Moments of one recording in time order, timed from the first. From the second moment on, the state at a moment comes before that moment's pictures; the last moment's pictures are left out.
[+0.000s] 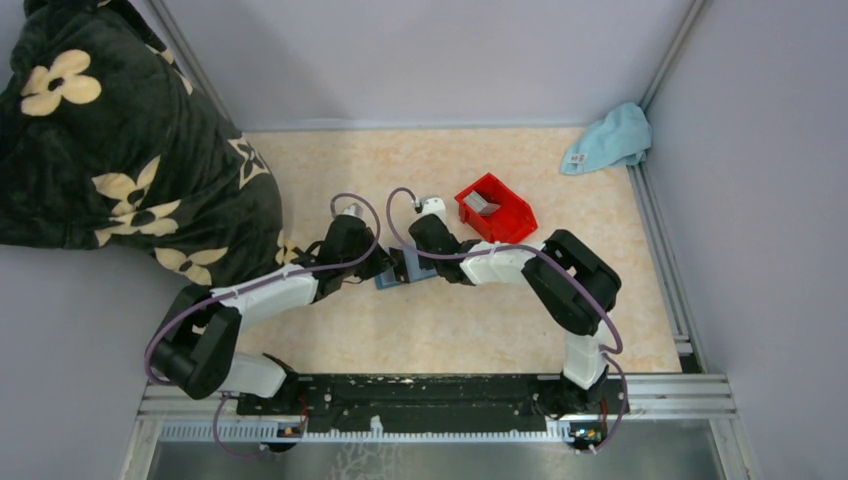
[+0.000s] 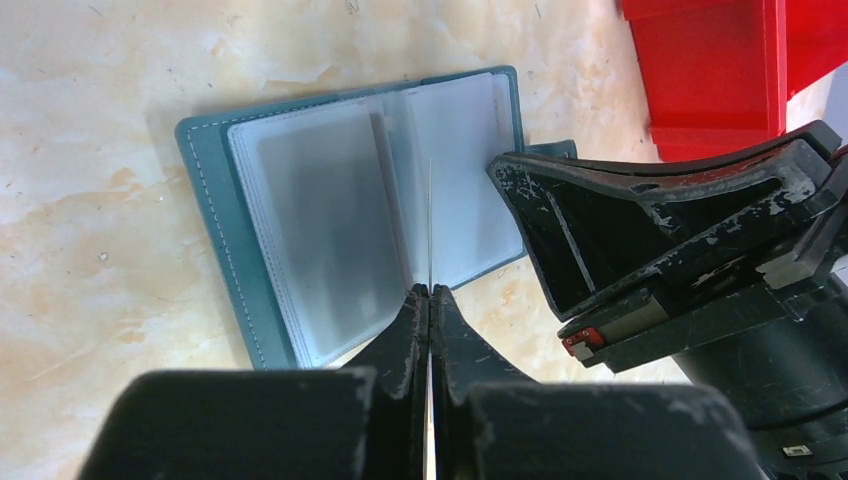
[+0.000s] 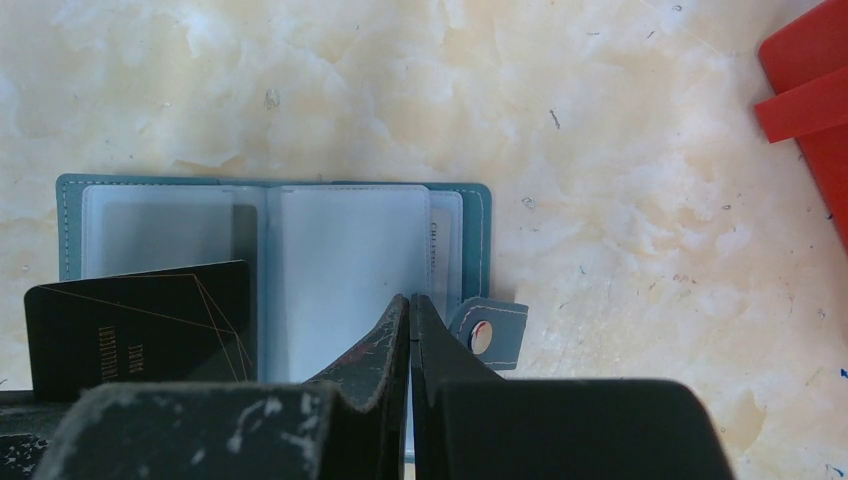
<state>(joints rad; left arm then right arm) -0.58 1.39 0.65 0.05 0.00 -0.87 0.86 1.87 1.04 0.08 0.35 0.43</state>
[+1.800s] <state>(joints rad) -0.50 1.49 0.63 0.18 0.11 -0.96 0.85 1.86 1.03 0.09 0.35 0.43</state>
